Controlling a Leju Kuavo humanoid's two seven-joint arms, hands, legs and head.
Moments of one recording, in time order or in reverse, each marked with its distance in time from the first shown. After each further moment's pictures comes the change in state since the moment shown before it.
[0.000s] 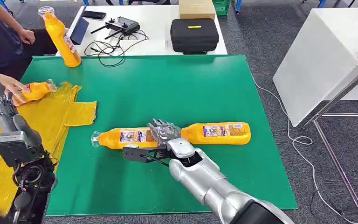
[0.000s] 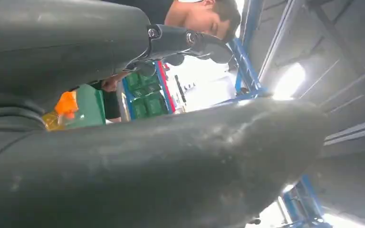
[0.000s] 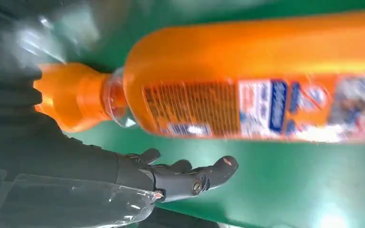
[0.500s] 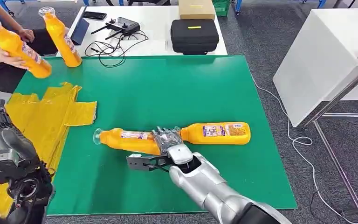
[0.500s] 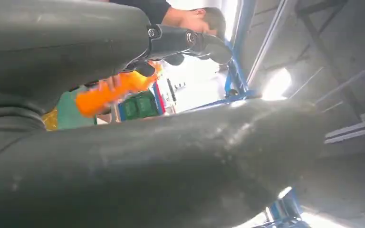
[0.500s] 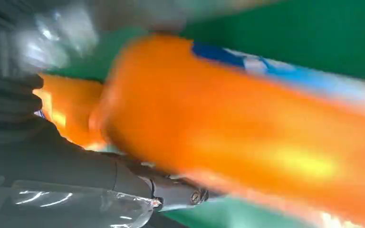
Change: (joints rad) left arm 0.102 -0.008 0.000 -0.155 0.014 -0.003 0.000; right arm 0.027 -0.007 0.039 0.033 0.044 0.088 0.044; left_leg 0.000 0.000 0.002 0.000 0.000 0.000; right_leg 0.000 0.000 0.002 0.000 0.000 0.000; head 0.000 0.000
